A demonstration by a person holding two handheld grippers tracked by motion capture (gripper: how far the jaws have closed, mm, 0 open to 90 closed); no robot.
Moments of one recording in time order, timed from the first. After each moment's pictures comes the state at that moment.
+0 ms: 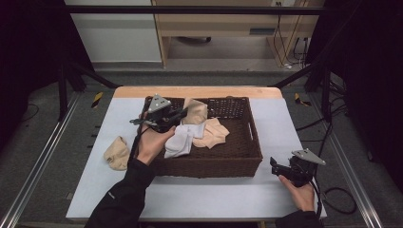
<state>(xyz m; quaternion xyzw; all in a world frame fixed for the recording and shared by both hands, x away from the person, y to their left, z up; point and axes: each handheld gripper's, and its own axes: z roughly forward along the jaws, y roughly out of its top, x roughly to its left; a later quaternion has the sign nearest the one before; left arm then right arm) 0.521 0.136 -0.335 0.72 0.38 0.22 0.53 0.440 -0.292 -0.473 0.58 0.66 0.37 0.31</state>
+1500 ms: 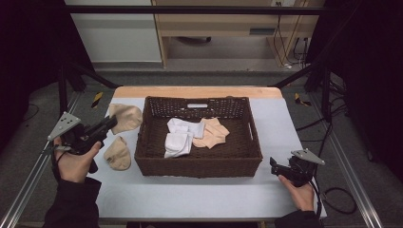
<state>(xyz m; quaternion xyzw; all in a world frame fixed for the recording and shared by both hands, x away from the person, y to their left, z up) 0.445 0.305 -0.325 0.64 0.45 0.29 0.56 0.441 -0.291 -0.474 0.58 0.66 0.36 0.31</state>
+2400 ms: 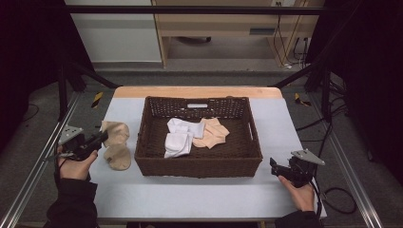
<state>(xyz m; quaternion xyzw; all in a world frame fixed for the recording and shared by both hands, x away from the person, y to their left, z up) 0.464 0.342 -0.395 0.65 0.54 0.29 0.45 0.439 -0.291 -0.473 0.58 0.66 0.36 0.31</state>
